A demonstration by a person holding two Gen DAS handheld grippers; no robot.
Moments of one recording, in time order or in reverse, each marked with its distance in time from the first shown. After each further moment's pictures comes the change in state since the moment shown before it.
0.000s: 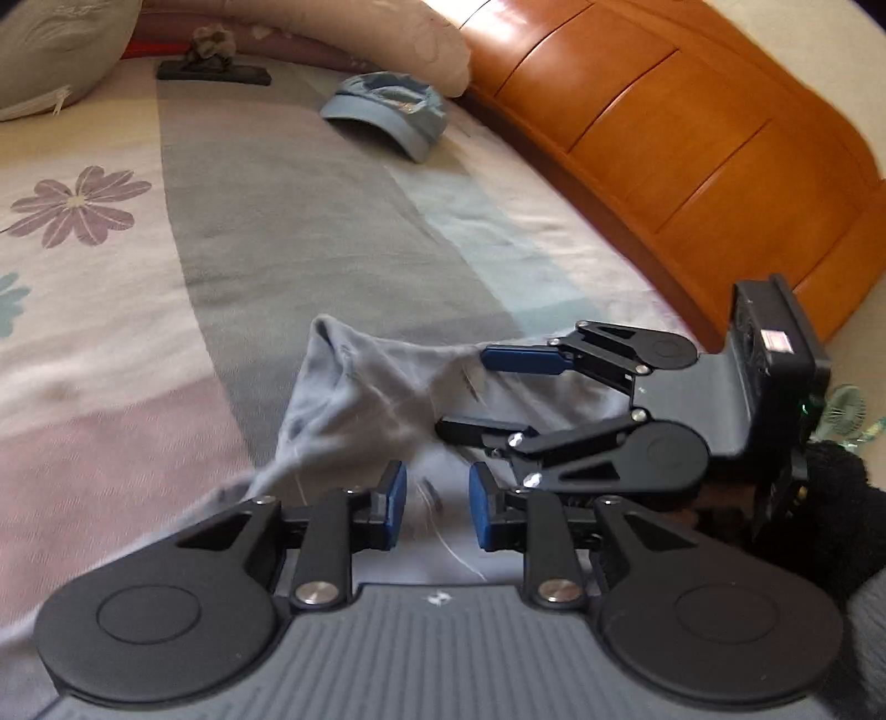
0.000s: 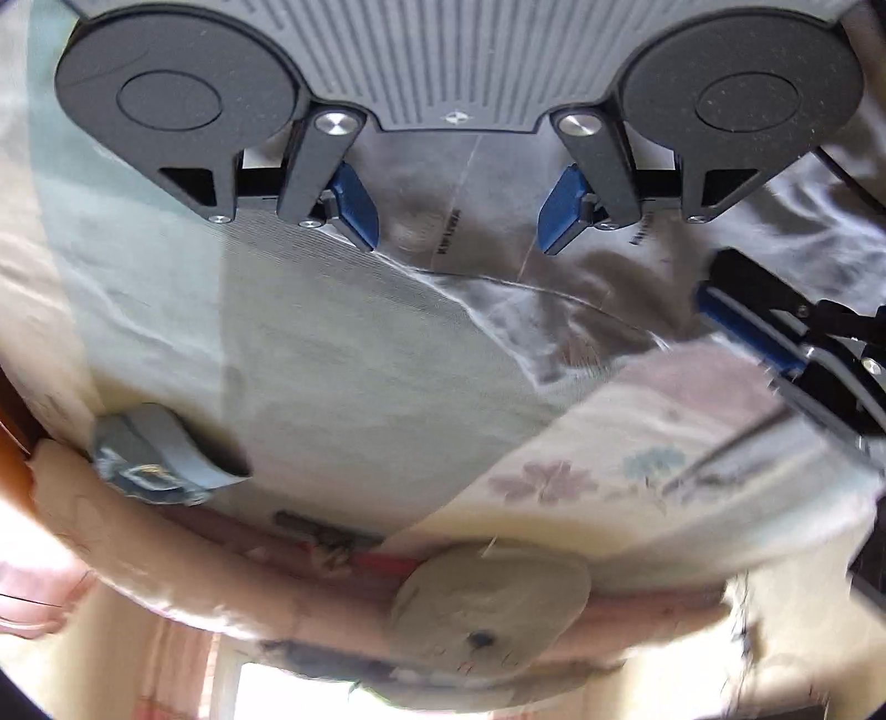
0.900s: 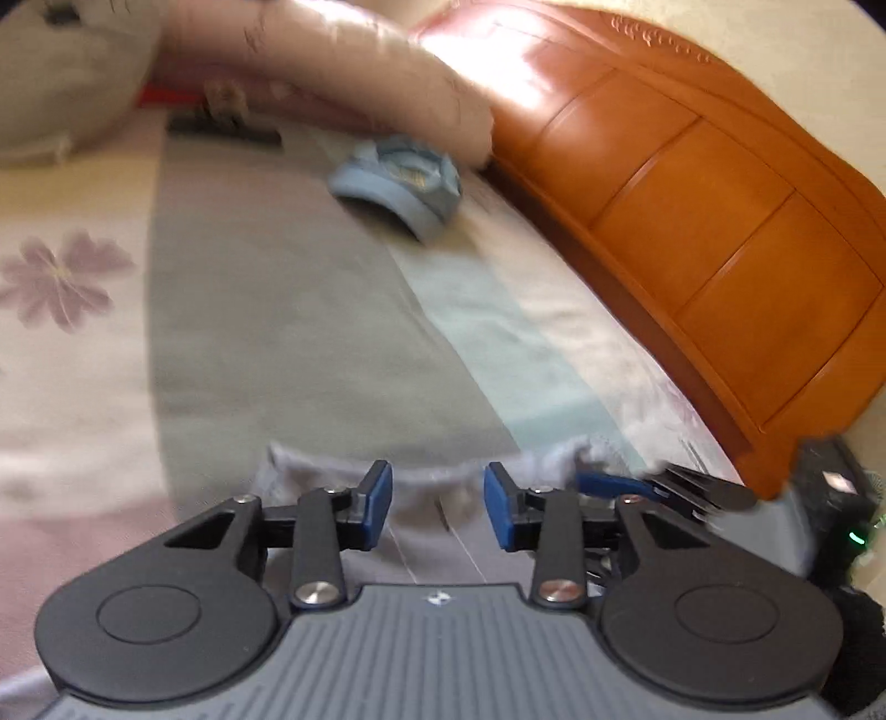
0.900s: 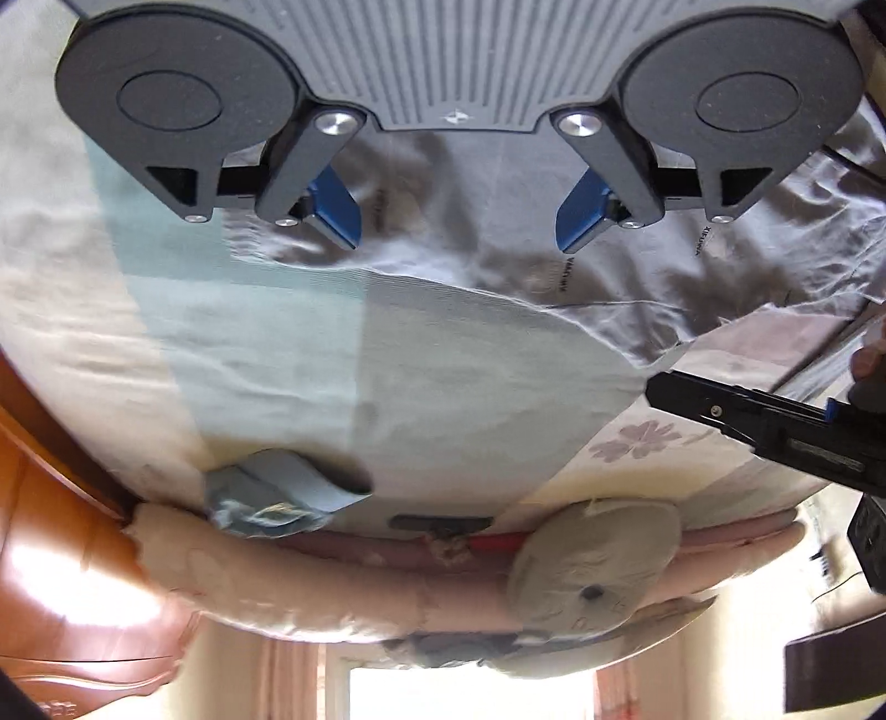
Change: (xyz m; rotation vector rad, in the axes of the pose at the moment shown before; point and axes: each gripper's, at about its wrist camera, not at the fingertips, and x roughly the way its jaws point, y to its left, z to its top) left arm 0.016 -0.022 0.029 -0.074 -0.100 0.019; right arm -0.040 -0.049 -0.031 0.224 -0.023 -0.062
